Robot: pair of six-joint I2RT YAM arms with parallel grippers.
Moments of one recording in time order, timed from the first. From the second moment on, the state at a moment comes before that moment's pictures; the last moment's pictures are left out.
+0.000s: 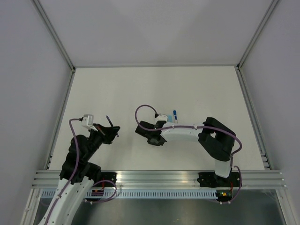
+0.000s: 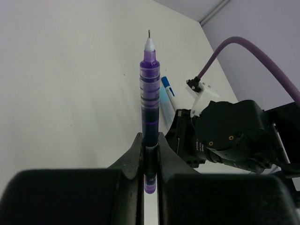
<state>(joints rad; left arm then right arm) -0.34 0.12 0.36 -0.33 0.14 -0.63 1.10 1.91 1.24 -0.71 0.43 1.35</state>
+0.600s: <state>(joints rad) -0.34 0.47 0.31 -0.14 0.44 -0.61 1.03 1.66 0.92 -0.30 0.33 0.83</state>
